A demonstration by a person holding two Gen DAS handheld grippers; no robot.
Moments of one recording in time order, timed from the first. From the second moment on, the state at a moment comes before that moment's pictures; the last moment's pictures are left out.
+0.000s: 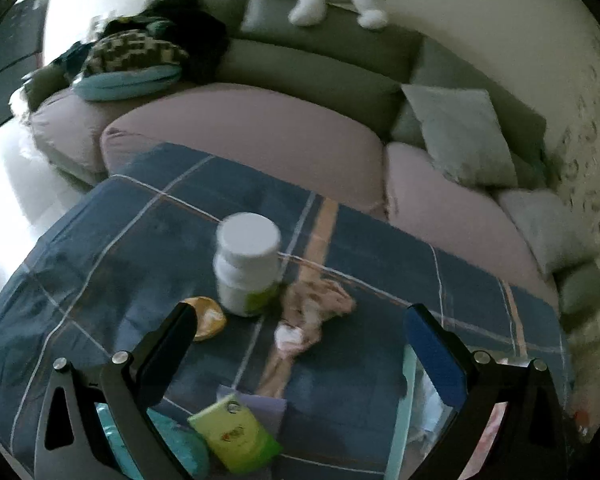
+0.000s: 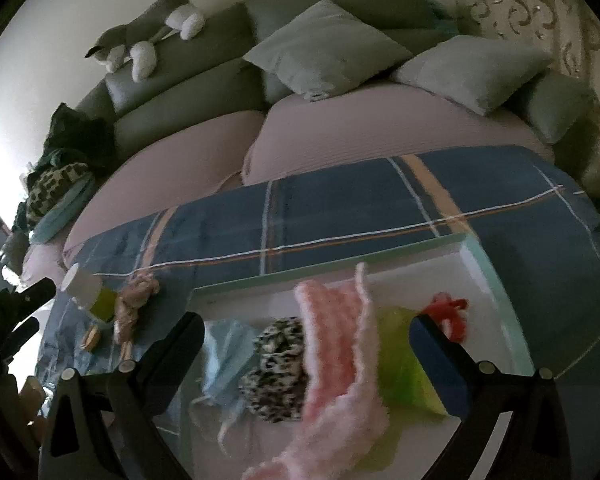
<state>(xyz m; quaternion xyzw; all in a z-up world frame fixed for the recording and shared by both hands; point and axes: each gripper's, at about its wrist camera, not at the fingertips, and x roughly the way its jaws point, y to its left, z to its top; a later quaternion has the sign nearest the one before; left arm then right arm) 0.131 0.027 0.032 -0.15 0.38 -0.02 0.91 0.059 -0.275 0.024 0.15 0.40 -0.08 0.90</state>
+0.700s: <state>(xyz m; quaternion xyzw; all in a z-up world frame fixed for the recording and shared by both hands) 0.121 0.117 0.019 -0.17 0.41 0.07 0.89 0.080 -0.176 0.005 0.09 0.45 0.01 0.89</state>
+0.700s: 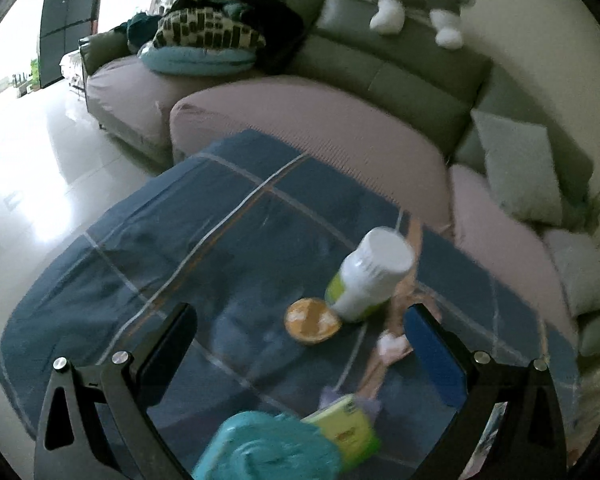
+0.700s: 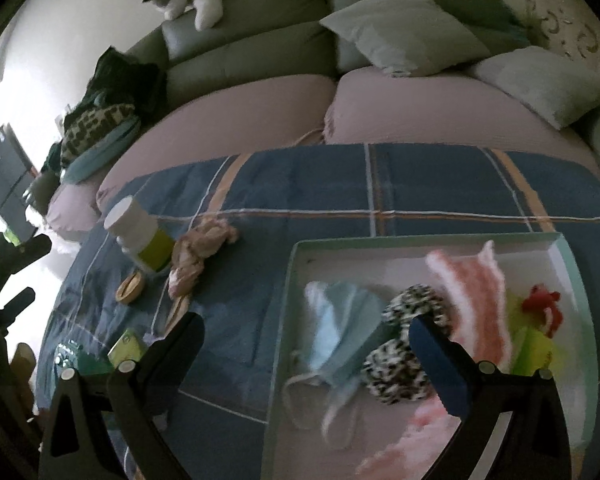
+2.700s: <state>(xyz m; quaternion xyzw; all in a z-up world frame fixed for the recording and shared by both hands) 0.128 0.164 -0.041 -0.20 0.57 0.11 0.79 0.079 -0.023 -0.055 -0.07 0.52 0.22 0.83</state>
